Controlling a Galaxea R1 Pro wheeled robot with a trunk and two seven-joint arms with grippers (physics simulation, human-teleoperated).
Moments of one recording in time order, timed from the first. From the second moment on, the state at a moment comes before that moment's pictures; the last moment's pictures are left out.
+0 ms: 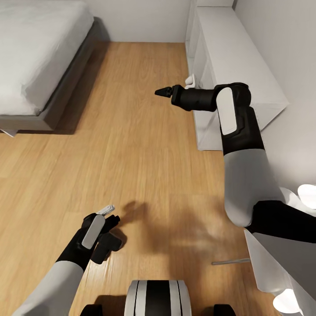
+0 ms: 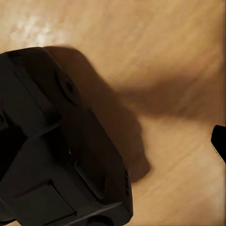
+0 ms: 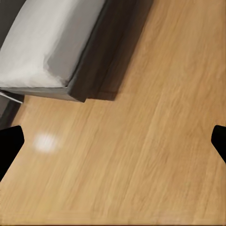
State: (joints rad) left arm -0.69 -0.03 -0.01 -0.91 0.77 0.63 0.62; right arm -1.50 0.17 -0.09 -1.03 -0.34 1.04 0.38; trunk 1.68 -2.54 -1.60
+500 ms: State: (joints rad) left arm -0.68 -0.03 -0.01 -0.99 0.77 0.64 0.64; right arm -1.50 0.17 -0.06 -1.10 -0.31 1.04 0.38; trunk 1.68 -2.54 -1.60
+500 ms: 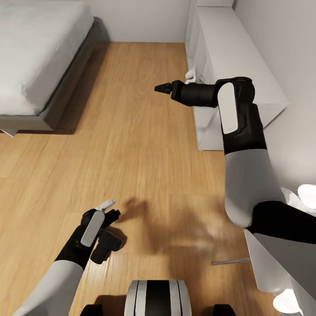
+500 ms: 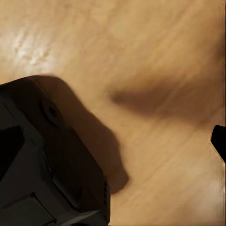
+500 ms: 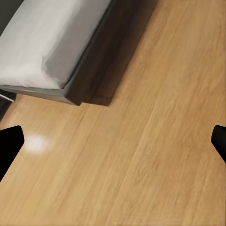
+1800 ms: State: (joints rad) left arm -0.68 -0.17 -0.01 -1.14 0.96 0.59 1.18; right arm -1.50 0.17 -0.06 -1.16 -0.31 1.04 0.38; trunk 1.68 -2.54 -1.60
